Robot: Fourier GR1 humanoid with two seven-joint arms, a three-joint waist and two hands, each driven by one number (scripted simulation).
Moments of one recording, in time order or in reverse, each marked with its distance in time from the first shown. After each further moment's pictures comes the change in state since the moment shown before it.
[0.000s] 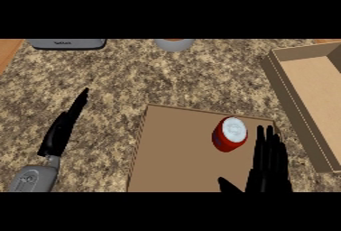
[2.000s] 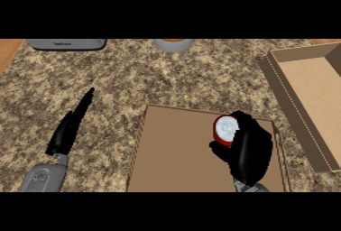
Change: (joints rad) left arm -0.006 -0.124 0.099 -0.002 -0.155 -0.063 0.012; right arm -0.325 -0.013 -0.126 0.347 0.085 -0.143 0.023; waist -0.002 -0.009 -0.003
